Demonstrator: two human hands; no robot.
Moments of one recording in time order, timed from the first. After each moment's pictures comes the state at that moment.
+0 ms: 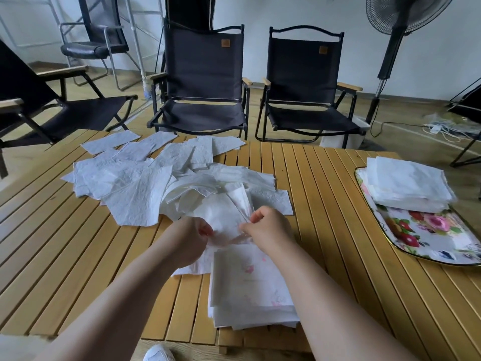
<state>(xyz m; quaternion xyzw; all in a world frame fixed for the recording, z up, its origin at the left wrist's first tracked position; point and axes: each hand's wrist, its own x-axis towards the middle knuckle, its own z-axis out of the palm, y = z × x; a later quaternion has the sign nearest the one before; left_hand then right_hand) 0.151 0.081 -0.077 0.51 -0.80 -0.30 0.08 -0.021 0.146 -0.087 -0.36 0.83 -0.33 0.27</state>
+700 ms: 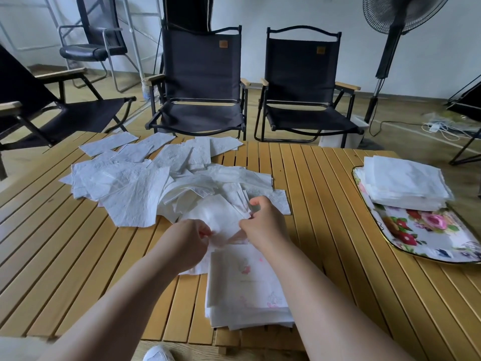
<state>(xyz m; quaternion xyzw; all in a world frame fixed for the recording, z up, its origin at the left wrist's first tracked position) 0.149 0.088 -0.079 0.50 -0.82 -0.25 0.09 -0.021 0.142 -0.084 -0.39 0.81 -0.36 0.24</state>
